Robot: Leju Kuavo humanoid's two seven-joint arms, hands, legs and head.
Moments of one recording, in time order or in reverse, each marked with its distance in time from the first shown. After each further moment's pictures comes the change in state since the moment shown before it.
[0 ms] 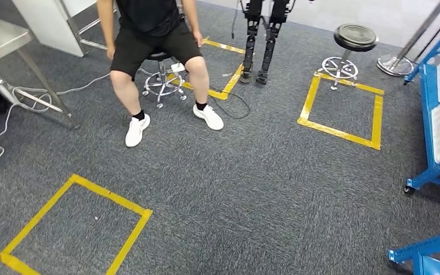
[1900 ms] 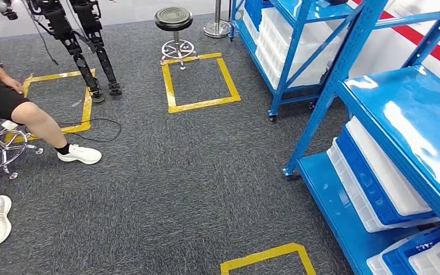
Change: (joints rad) left arm 0.006 -0.021 -0.004 0.001 -0.061 0.036 -0.002; right arm 0.008 0.007 0.000 0.000 0.055 -0.034 0.010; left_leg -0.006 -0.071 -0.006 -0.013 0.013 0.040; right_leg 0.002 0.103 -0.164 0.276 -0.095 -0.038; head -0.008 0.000
